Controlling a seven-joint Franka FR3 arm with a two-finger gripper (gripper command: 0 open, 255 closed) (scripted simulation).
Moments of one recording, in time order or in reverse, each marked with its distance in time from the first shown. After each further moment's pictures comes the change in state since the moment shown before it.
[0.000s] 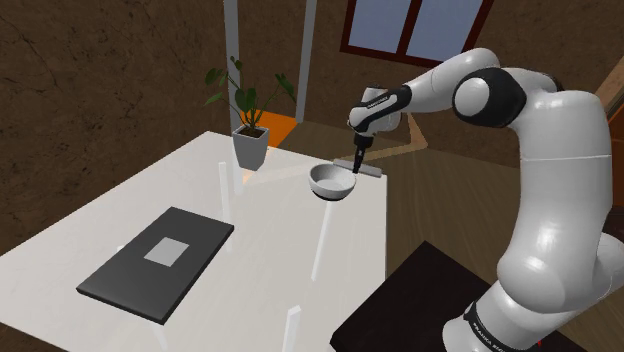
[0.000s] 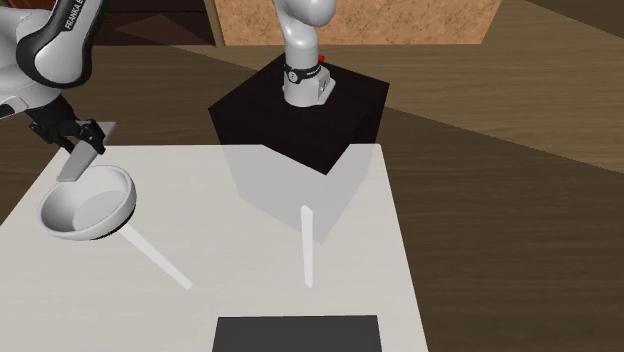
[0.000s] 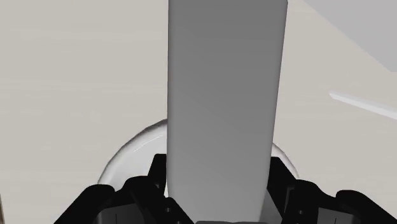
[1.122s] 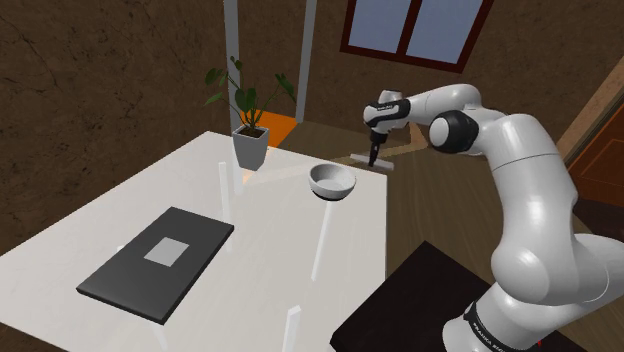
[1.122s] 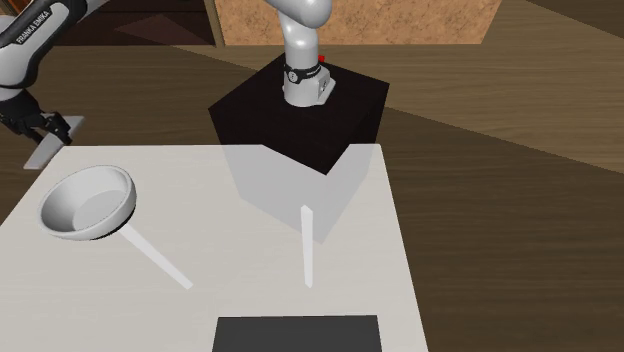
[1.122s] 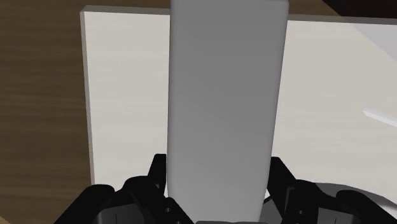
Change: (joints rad) arm -0.166 0.380 -0.021 0.587 0.026 -0.206 -0.186
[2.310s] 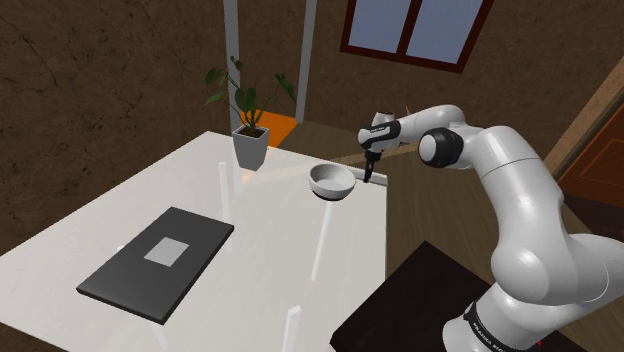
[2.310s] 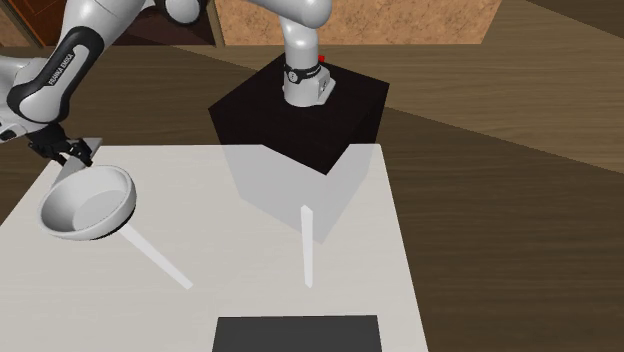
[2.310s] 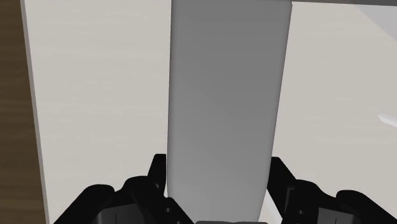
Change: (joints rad) arm -0.002 0.163 0.003 0.045 0.002 0.118 0.001
